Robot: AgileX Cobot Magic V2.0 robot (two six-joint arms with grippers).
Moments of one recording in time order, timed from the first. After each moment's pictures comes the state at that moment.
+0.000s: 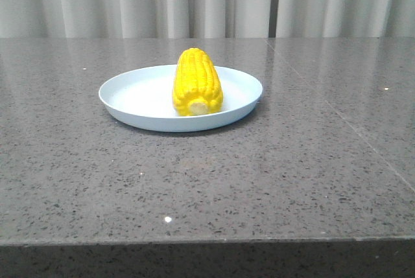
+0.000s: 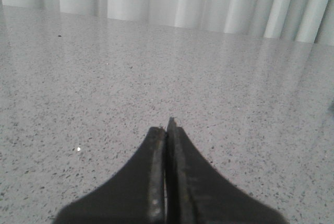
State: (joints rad) left arm 0.06 0.00 0.00 -0.03 0.15 -0.05; right arm 0.12 0.13 -0.32 -0.11 0.38 0.23
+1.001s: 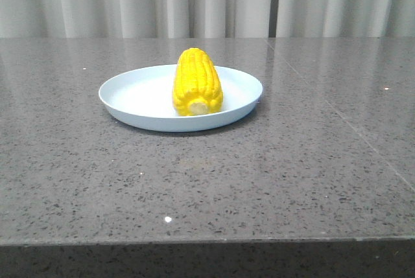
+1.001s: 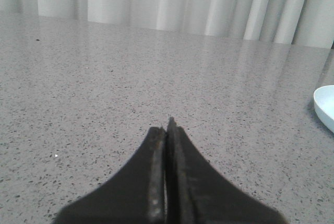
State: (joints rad) left arm 0.00 0.00 0.00 -0.03 0.15 -0.05; right arm 0.12 0.13 -0.32 -0.11 0.38 0.23
